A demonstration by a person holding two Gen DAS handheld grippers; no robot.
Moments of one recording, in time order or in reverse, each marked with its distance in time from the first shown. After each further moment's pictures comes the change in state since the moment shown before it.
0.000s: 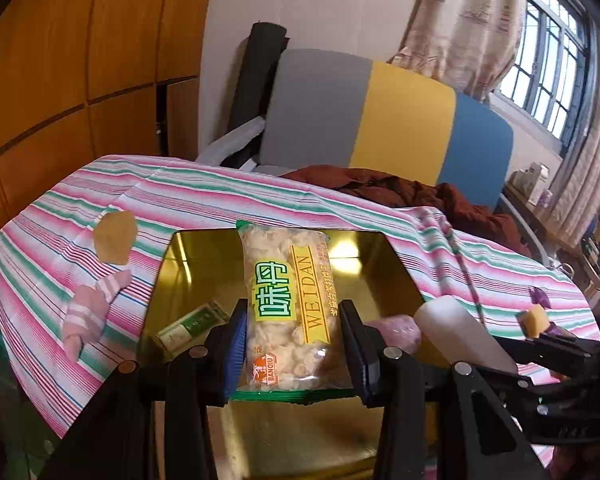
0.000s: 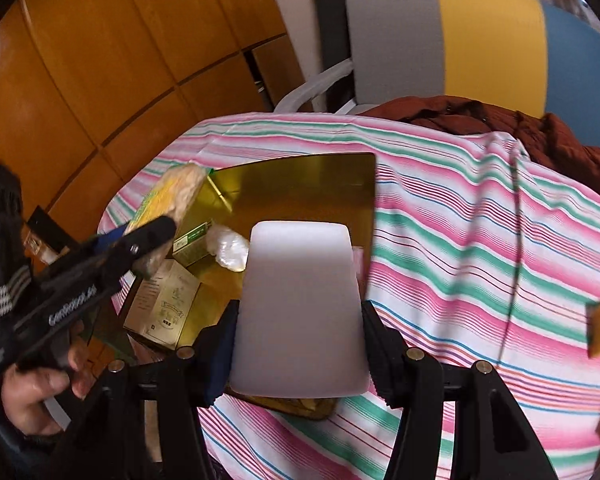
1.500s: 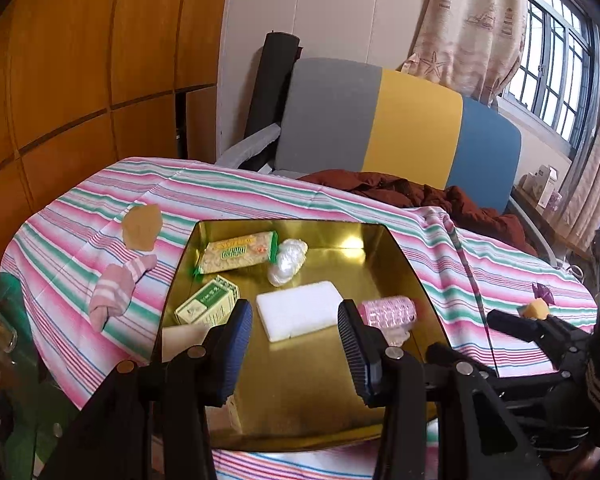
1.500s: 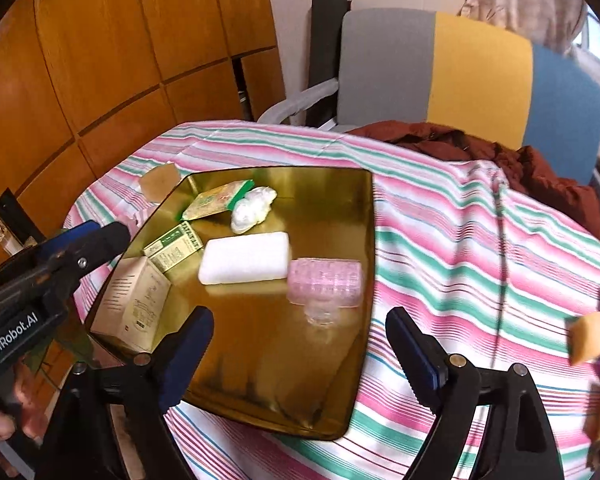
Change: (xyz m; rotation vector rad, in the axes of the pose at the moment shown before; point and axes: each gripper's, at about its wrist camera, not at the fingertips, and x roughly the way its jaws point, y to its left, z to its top) left arm -0.040 -0.013 -0.027 -0.006 -0.032 0.055; right arm 0.010 0.029 -0.009 -0.065 -0.085 -0.177
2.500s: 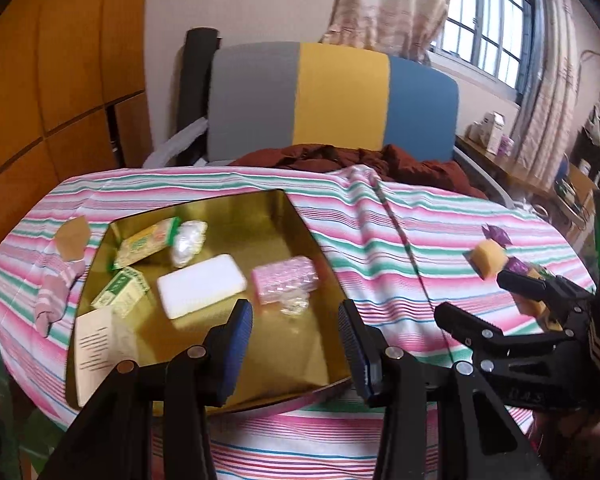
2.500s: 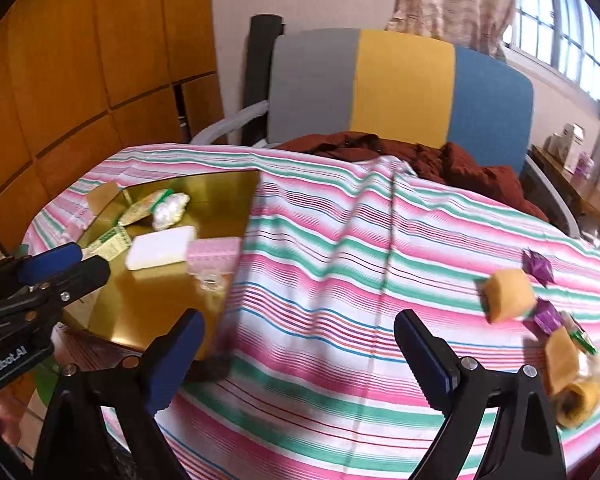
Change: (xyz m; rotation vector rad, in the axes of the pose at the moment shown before) left arm -0.004 -0.097 -0.030 0.198 0.057 -0.141; right arm -0.057 -0.072 -0.051 0.083 -0.079 -0.190
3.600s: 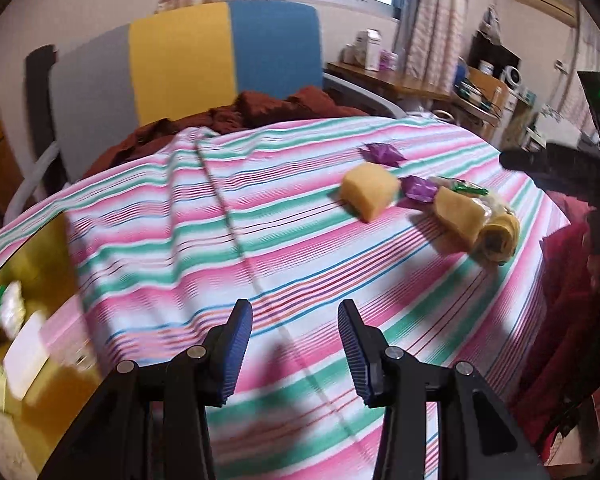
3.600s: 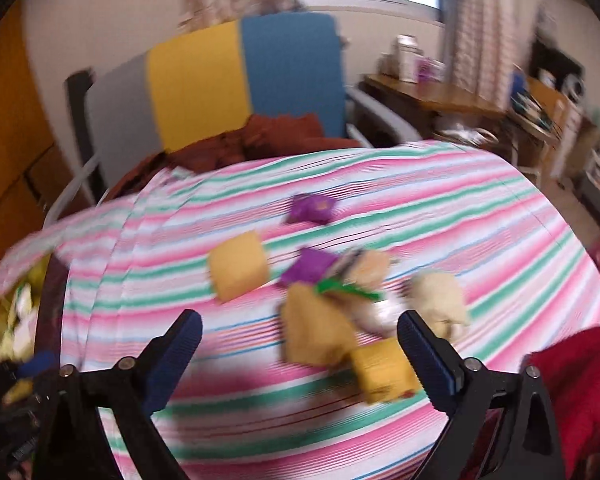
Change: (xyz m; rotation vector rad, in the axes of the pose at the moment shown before) left arm 0.085 -0.161 0.001 0.348 0.159 -0.312; right arm -0.067 -0.255 -0.037 0.464 0.022 -0.339
